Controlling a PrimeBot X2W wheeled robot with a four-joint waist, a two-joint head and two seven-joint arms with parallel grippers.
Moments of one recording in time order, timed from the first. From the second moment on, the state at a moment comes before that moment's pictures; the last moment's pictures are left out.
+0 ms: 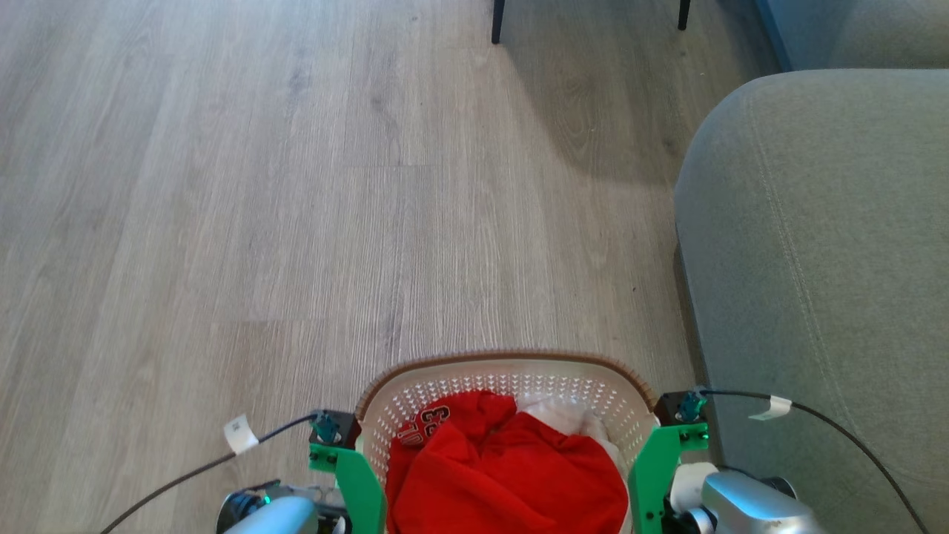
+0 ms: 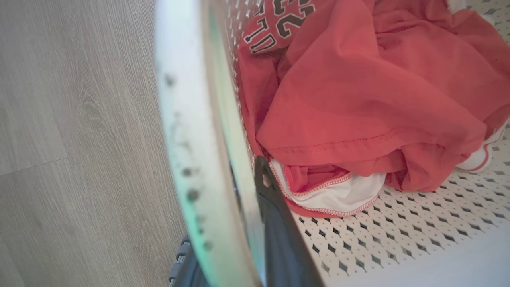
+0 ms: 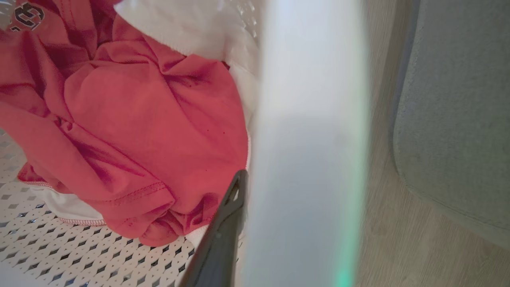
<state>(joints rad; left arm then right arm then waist) -0.50 0.06 -1.28 1.20 -1.12 -0.11 0.11 -0.53 -0.08 1.10 1.17 1.12 0.12 0.17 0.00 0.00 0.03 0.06</state>
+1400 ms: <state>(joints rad) -0.49 0.06 -1.28 1.19 -1.12 -0.11 0.11 -0.54 -0.08 1.19 1.19 1.20 0.12 0.15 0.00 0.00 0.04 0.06</state>
